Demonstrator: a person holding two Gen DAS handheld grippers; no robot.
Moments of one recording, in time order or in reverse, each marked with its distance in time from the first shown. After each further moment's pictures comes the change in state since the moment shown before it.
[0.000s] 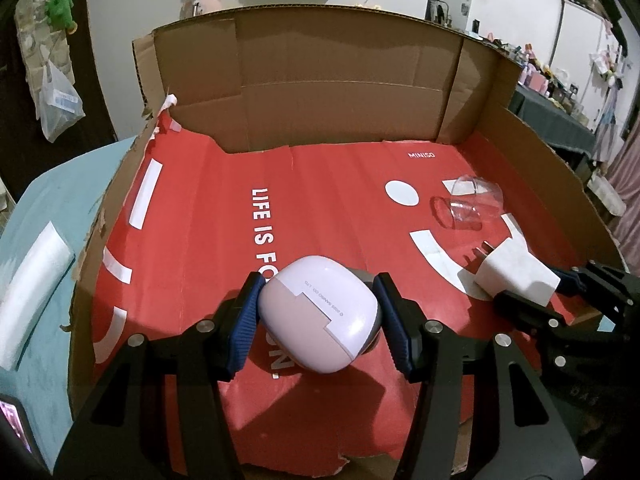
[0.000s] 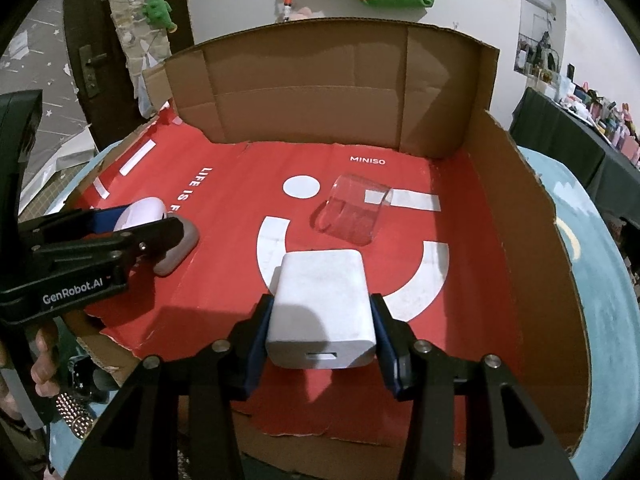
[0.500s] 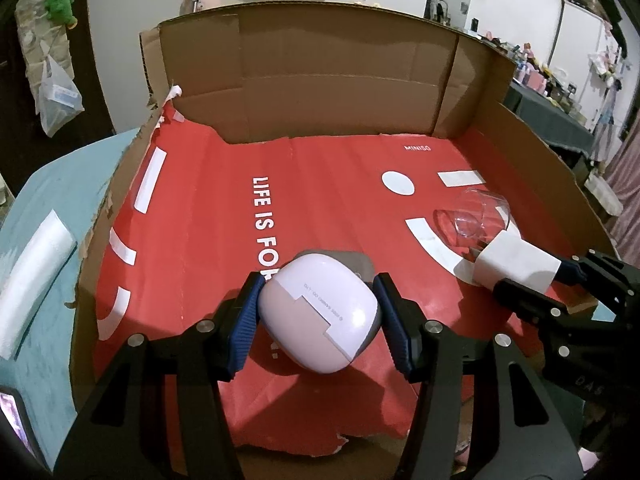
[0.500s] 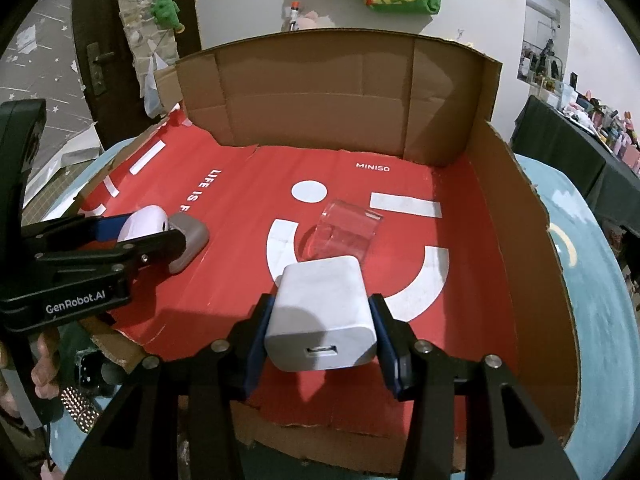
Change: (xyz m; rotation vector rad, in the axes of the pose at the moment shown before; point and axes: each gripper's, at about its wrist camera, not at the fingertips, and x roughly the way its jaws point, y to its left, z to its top) left arm -0.005 0.001 -0.007 -0.008 0.013 -0.013; right arm -0.009 0.004 -0.001 -0.021 -0.015 0.002
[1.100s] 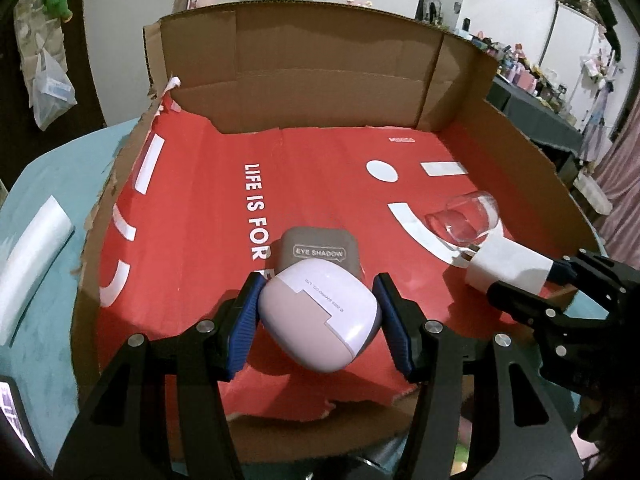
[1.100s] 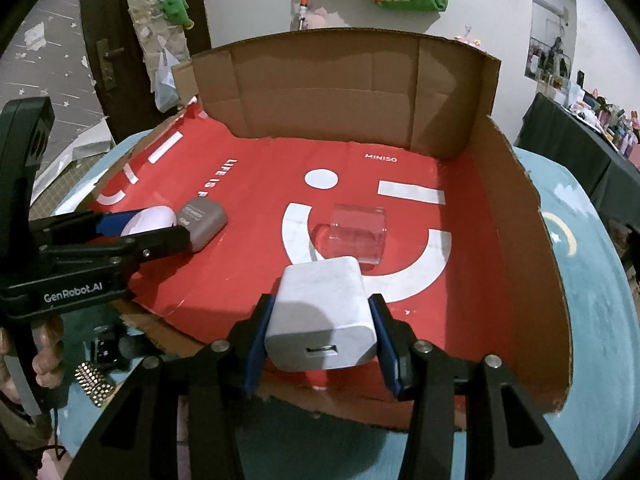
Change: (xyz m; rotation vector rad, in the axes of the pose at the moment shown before) left arm -0.011 -0.001 -0.010 -0.003 0.018 -0.039; right arm -0.013 0.004 -0.010 -0.015 0.018 0.028
